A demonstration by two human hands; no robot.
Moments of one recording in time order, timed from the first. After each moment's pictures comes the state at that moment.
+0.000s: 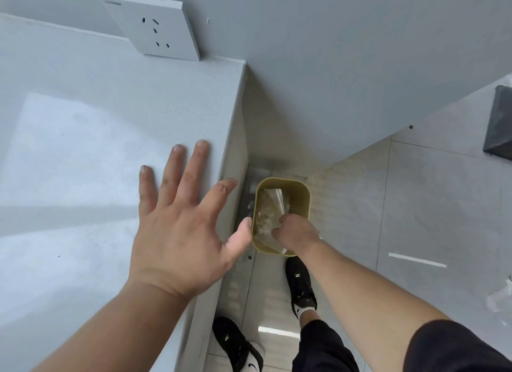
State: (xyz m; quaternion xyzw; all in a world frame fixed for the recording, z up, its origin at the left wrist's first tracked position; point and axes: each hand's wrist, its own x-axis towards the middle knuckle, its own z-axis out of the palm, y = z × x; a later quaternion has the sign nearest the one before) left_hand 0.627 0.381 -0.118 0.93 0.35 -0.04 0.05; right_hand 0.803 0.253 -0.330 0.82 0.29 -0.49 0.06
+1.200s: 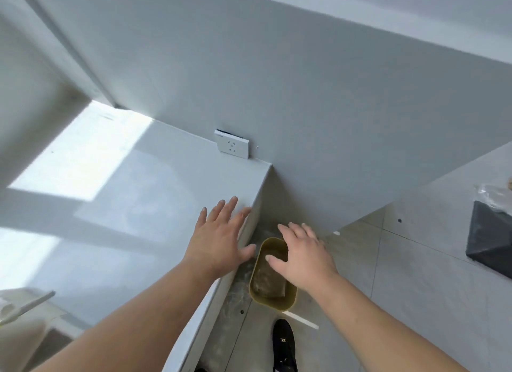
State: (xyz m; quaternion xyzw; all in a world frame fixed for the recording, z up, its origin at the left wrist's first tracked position) left_hand 0.637 0.386 -0.045 0.89 0.42 -0.11 0.15; right_hand 0.827 0.265 -0.082 0.80 0.55 -0.22 0.01
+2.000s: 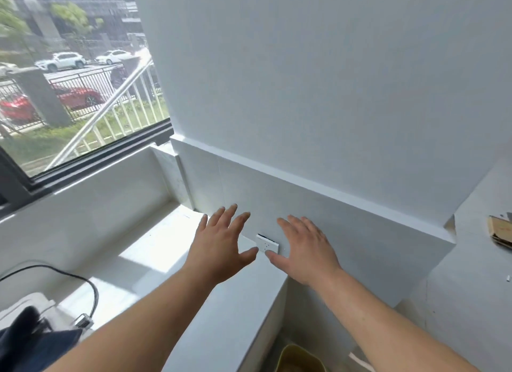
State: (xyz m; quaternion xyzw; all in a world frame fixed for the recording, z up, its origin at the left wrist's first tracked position) left_hand 0.601 0.415 0.210 0.86 0.50 0.11 0.00; right_hand 0.822 0.356 0.186 0.72 0.67 -0.07 -0.13
